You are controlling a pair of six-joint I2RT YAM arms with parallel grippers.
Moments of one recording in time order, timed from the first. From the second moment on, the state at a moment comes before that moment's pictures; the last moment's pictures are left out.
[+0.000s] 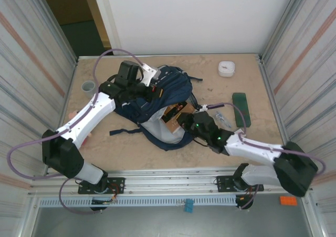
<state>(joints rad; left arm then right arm) -0.49 1.48 1.34 -0.55 0.47 -0.05 0.85 1.24 0.53 0.28 0.13 1.33</state>
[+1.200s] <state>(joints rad) -0.49 1.44 1.14 -0.48 0.45 -0.02 0.83 0.88 0.76 -0.38 0.15 0.78</state>
